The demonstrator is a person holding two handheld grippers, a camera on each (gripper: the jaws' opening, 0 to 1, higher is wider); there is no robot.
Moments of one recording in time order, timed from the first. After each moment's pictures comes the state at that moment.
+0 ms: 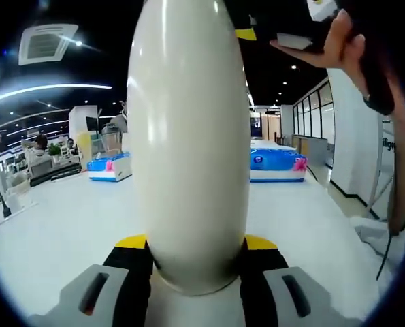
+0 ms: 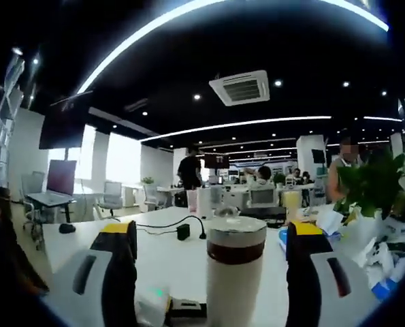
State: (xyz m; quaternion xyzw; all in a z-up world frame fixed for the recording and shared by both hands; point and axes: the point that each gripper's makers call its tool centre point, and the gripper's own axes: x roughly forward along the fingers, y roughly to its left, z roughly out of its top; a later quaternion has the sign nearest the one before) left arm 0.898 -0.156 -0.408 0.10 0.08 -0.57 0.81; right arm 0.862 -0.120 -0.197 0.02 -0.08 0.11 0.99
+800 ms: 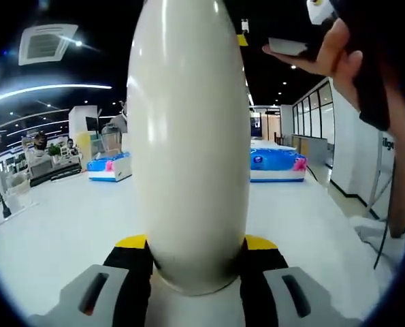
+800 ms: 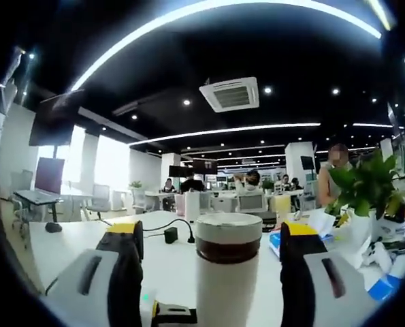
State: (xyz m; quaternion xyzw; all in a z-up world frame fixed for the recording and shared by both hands) left arm 0.894 -0.155 -0.409 0.10 0.08 -0.57 0.81; right arm 0.881 -0.125 -0.204 0.00 -0.09 0.10 0.99
